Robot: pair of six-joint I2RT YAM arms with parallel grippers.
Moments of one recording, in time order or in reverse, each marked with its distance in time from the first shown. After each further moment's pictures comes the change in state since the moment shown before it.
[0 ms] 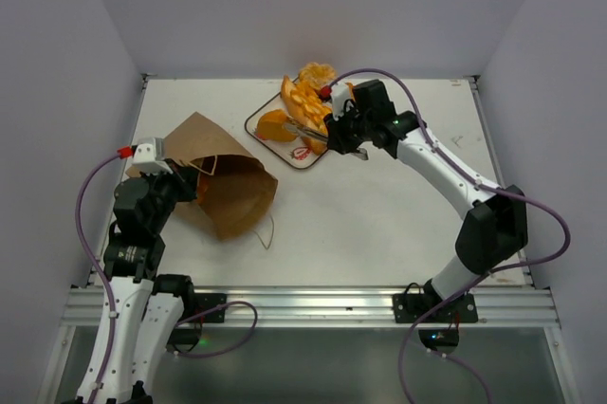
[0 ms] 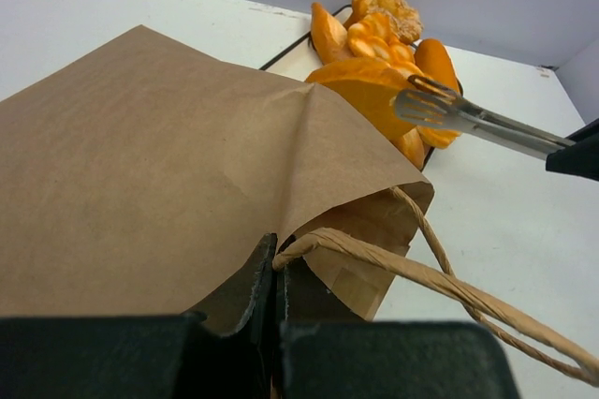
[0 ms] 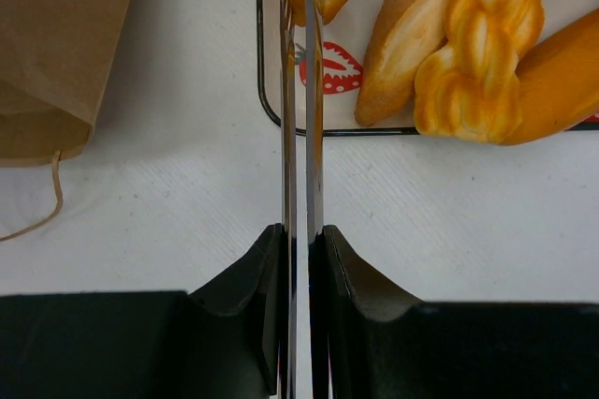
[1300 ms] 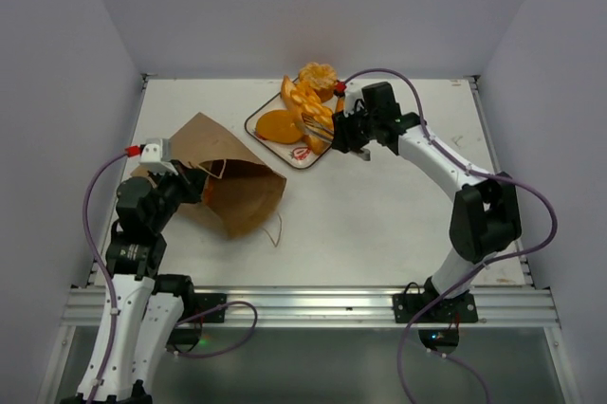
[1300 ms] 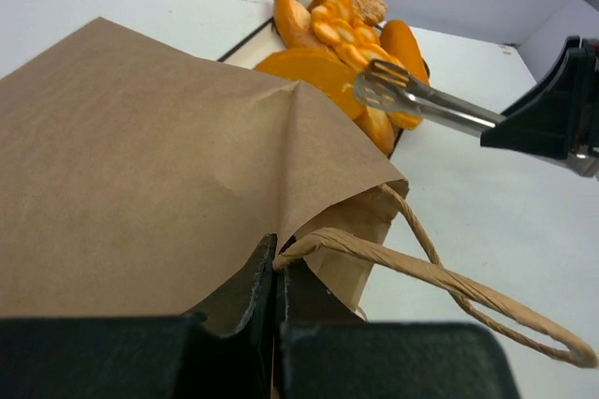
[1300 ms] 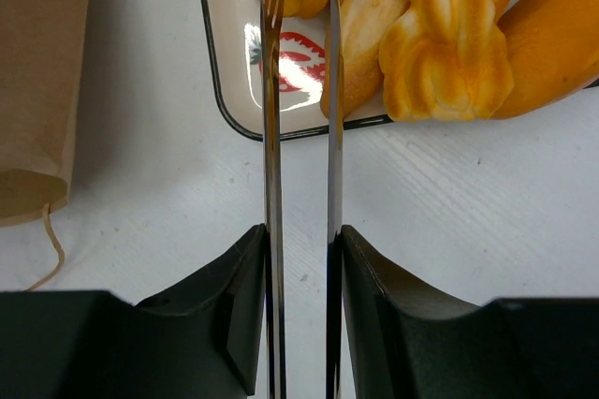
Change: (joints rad) left arm 0.000 0.004 -0.011 0.013 0.084 -0.008; right arm -0.100 0.080 -0.064 0.121 -0.064 0.126
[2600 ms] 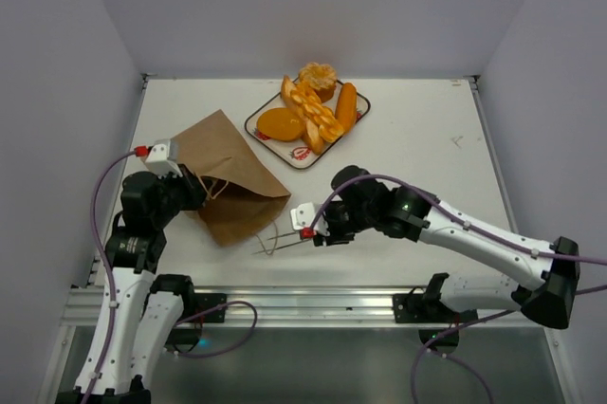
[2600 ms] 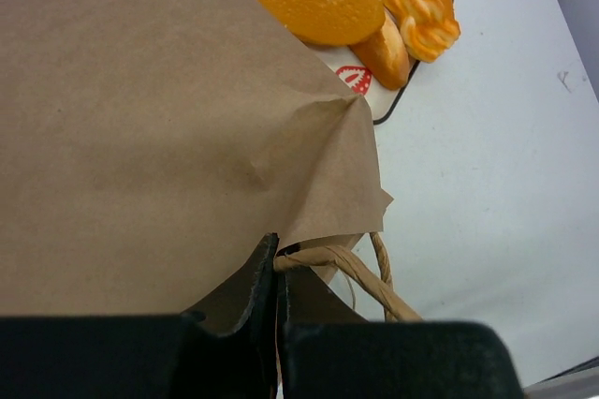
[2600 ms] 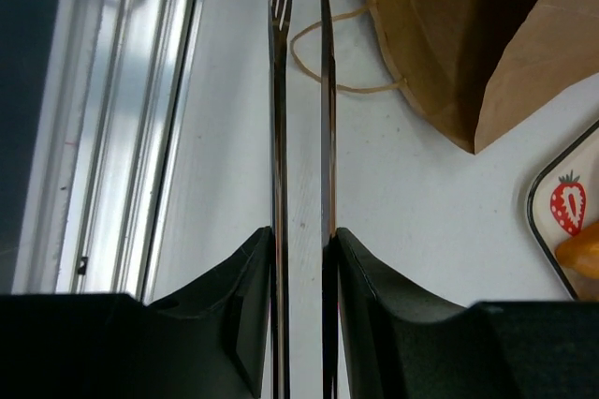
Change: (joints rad) left arm 0.000 0.064 0.027 -0.158 0.053 -0.001; right arm 0.583 -0.547 -0.302 -0.305 -0.068 -0.637
